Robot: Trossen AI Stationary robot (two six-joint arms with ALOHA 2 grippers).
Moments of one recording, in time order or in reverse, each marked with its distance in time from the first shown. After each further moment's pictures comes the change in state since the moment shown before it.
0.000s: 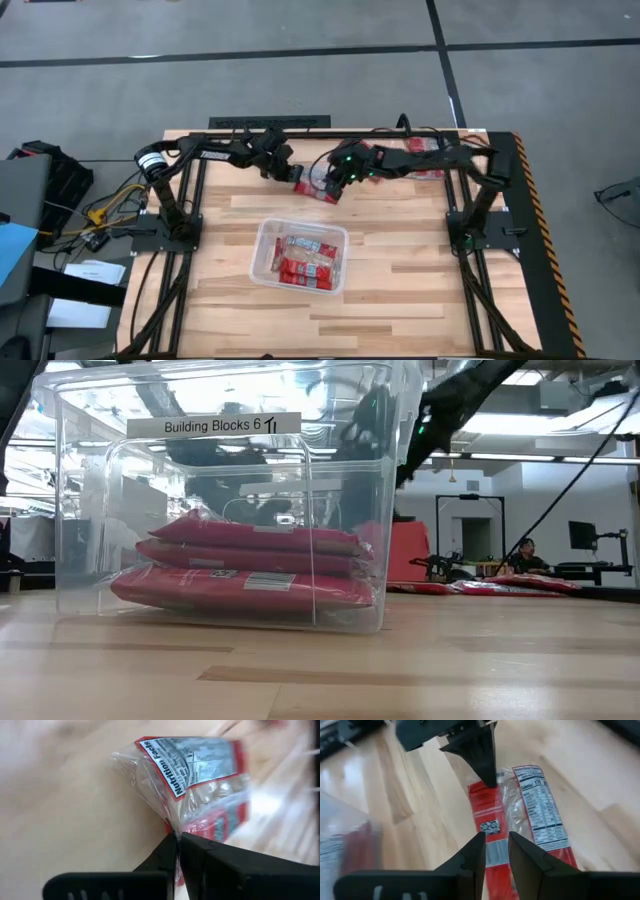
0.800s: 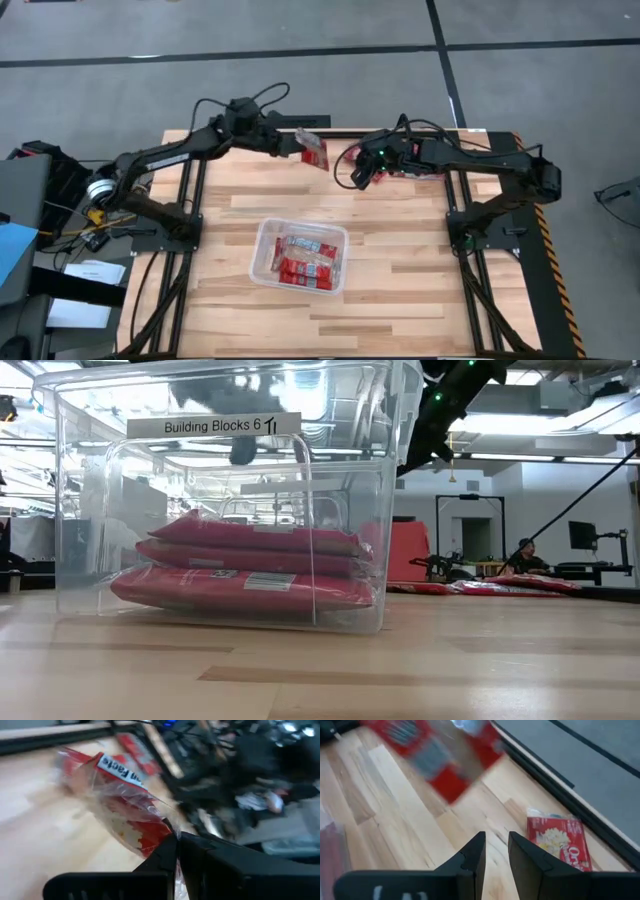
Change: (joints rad) left arm -0.089 -0.442 0.142 -0.049 0.014 -0.130; right arm 0.036 -0.324 0.000 -0.363 0.340 -0.002
